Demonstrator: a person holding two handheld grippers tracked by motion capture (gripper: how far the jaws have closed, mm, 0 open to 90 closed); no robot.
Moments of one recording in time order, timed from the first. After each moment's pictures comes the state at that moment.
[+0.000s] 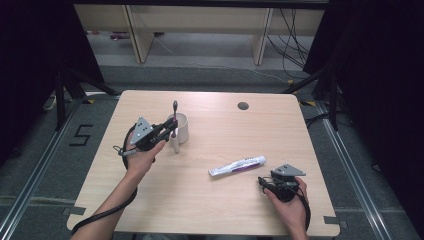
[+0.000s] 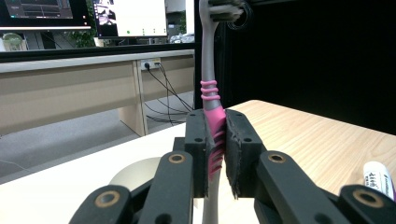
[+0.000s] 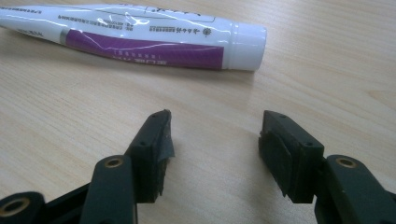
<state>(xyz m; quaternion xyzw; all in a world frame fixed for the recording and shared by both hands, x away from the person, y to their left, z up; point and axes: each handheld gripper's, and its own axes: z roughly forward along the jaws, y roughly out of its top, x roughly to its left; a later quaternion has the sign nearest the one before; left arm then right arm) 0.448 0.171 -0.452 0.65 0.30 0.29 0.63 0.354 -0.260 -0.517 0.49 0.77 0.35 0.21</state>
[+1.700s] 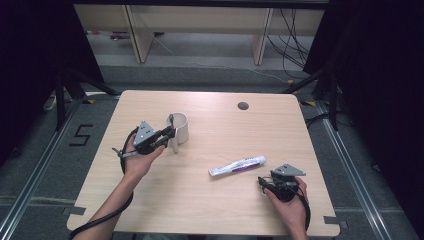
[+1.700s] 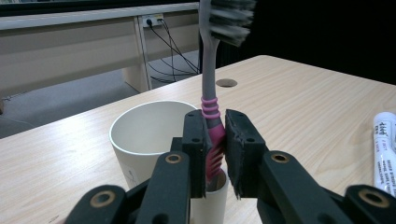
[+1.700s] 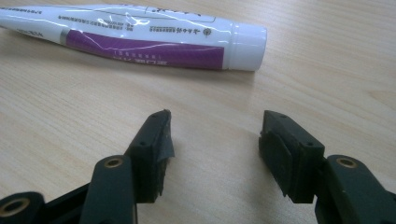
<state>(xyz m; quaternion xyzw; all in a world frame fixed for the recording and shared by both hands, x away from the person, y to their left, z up) 0.444 0.175 -0.464 0.70 0.33 0.27 0.57 0.355 -0.262 -0.516 0.48 0.78 0.34 0.22</state>
